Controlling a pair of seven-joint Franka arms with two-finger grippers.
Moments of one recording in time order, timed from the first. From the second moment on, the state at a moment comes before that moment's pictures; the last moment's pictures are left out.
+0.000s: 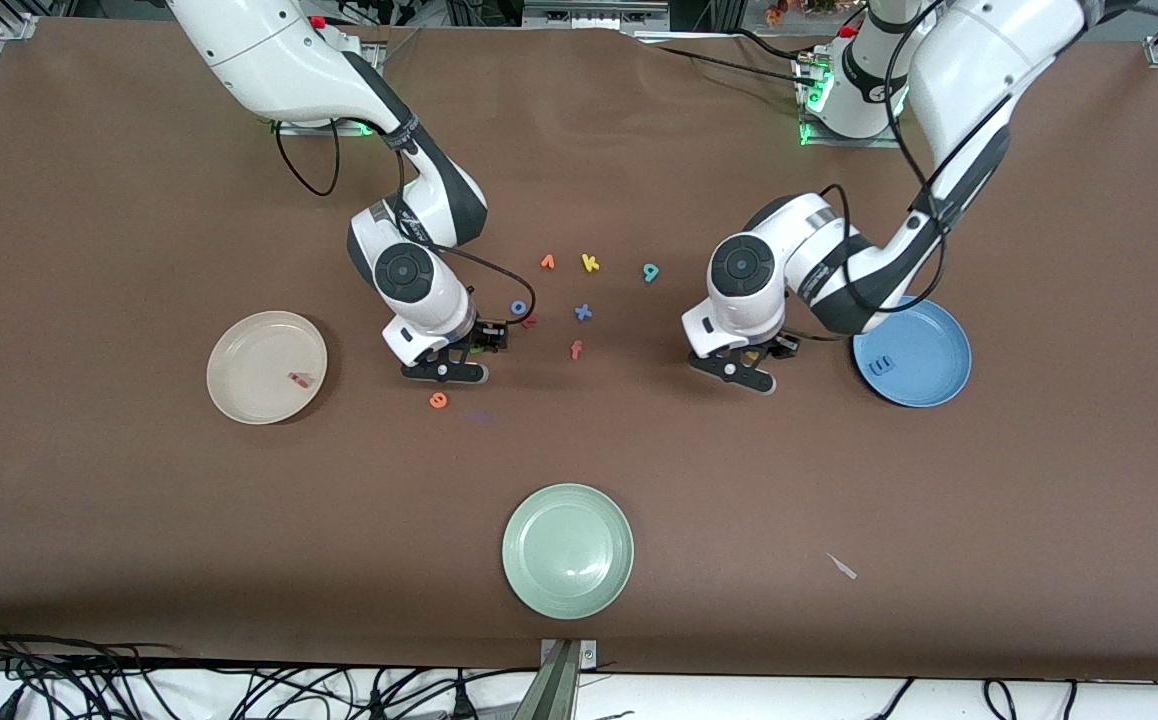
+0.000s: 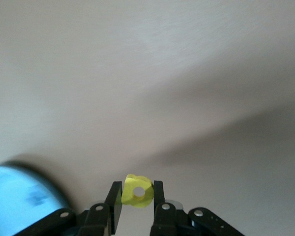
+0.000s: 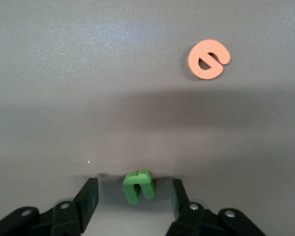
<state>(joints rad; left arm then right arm) 0.13 0.58 -0.70 -1.83 0.66 1.93 -0.41 0.40 0.61 0.18 -1.89 -0.01 2.46 0.63</state>
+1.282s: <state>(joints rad) 0.64 0.45 -0.70 -2.14 0.71 2.16 0.32 0.40 0.61 0.17 -1.84 -0.01 2.40 0.62</state>
